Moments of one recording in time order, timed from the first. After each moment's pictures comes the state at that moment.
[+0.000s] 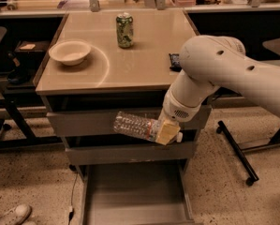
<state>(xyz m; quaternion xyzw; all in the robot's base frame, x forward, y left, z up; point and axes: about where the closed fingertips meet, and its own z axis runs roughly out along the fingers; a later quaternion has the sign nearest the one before) 0.500 -0.077 0.754 -0.63 0.76 0.09 0.13</state>
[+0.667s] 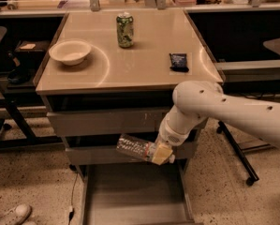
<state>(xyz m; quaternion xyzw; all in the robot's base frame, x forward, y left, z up) 0.506 -0.075 0.628 -0.61 0.77 0.13 0.11</state>
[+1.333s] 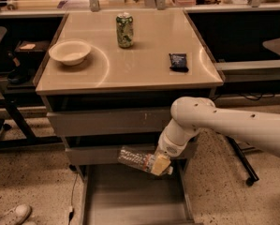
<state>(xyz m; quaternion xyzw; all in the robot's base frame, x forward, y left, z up) 0.498 -0.072 0.559 -0.60 0.78 0.17 0.08</state>
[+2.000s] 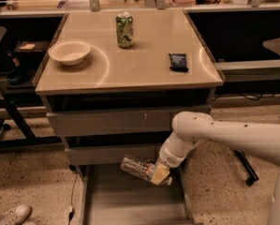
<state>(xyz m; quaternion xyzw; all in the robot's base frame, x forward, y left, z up) 0.488 -0.076 0.506 -0.57 0.80 0.19 0.07</state>
